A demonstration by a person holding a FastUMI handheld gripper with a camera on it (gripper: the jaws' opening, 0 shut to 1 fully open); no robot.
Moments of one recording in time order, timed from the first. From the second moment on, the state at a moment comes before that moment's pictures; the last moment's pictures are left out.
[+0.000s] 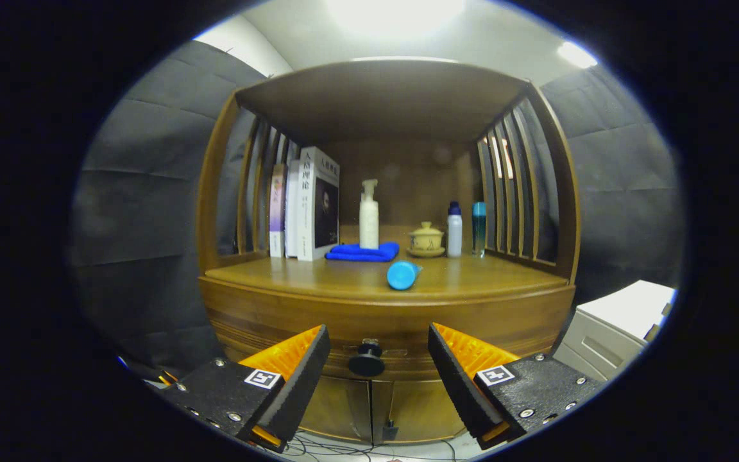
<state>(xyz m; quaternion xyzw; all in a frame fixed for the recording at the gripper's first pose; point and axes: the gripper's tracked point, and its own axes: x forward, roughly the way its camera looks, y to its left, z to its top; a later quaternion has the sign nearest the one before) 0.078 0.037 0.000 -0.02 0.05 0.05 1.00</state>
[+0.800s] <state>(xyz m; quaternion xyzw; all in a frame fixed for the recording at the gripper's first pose) -0.041 -0.010 0.101 0.00 -0.03 0.04 1.00</state>
